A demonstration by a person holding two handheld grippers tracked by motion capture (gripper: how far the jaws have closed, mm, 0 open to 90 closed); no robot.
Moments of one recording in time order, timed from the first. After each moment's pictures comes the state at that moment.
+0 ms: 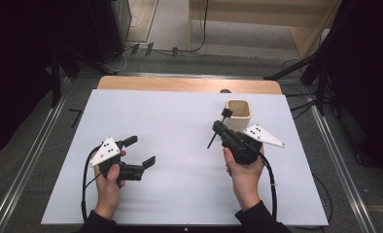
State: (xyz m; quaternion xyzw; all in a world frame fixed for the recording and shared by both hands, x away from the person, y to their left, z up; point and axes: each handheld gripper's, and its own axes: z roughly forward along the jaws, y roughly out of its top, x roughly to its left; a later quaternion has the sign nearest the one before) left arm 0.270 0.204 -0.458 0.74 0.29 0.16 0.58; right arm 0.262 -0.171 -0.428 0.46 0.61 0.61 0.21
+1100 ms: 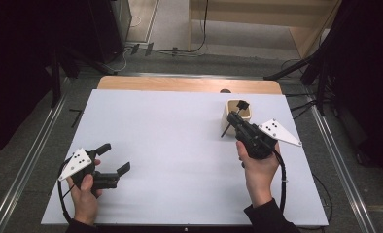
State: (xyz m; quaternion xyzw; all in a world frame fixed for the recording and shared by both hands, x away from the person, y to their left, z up) left arm 0.248 0.271 -0.470 0.72 0.34 0.20 0.57; right arm 0.263 -0.198 -0.410 0.44 0.59 0.62 0.28
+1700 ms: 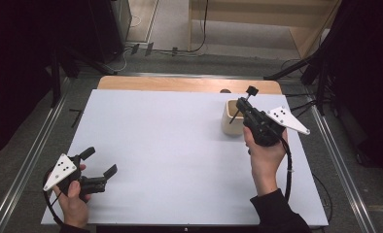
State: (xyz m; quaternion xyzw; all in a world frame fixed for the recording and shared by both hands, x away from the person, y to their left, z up) left arm 0.236 0.298 -0.476 0.70 0.36 0.24 0.57; right arm 0.285 -0.214 -0.389 0.45 0.57 0.60 0.32
